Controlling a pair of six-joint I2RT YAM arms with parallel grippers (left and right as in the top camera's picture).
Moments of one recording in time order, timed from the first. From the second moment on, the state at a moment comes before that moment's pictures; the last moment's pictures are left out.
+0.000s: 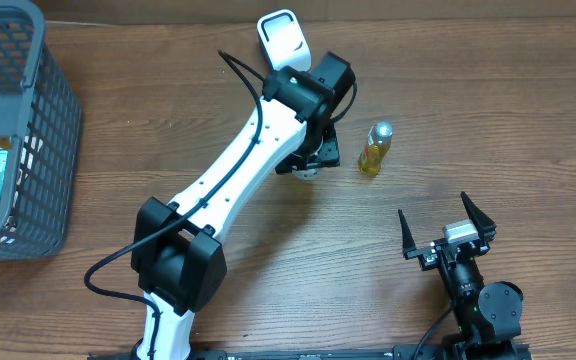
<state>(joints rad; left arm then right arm) -0.64 2.07 1.97 -1.34 0.03 -0.76 0.15 0.01 0.02 -0.03 -0.07 -0.25</state>
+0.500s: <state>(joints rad) -0.72 2.07 1.83 -1.15 0.03 -0.91 0.15 0.01 0.02 -0.03 -0.07 -0.25</state>
